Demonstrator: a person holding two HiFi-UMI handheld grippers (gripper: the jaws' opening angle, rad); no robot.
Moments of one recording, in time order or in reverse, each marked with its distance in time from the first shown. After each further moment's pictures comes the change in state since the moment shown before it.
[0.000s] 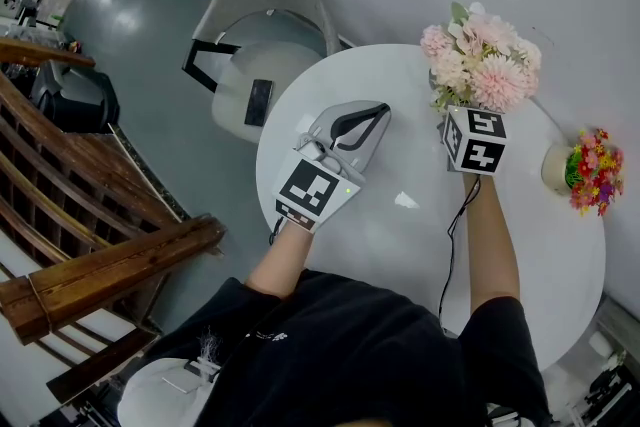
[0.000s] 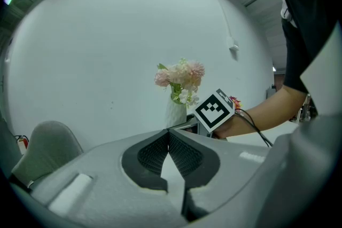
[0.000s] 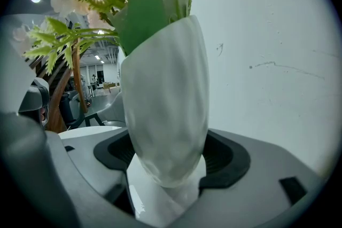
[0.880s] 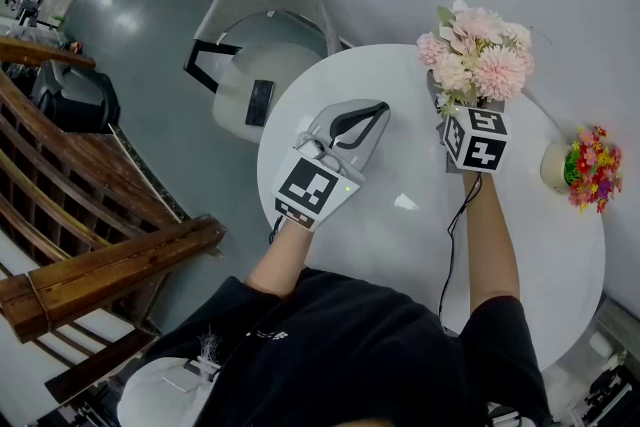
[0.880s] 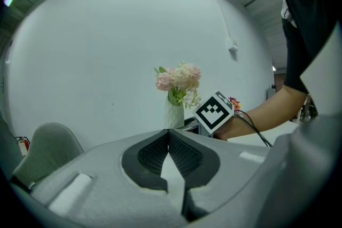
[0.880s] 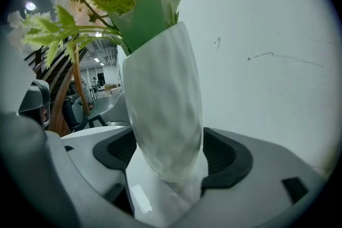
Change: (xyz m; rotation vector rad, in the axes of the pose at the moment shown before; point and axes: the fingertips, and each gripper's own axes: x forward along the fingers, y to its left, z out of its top) left arm -0.004 0.000 0.007 0.004 -0.008 0.005; right arm -0.001 0.002 -0.007 0.048 0.027 0.031
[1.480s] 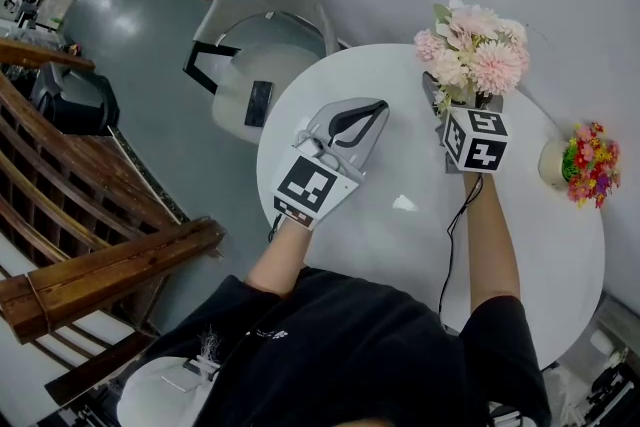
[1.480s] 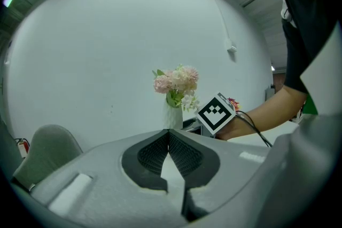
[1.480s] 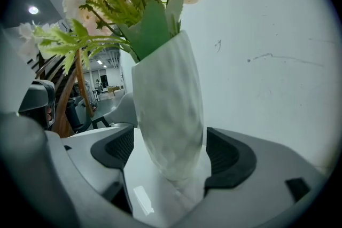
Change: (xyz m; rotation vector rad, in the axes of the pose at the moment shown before) left arm -0.002 -0.003 0.005 0.009 -0.009 -0.007; right arm -0.007 0.005 0.002 0.005 -0.019 0.033
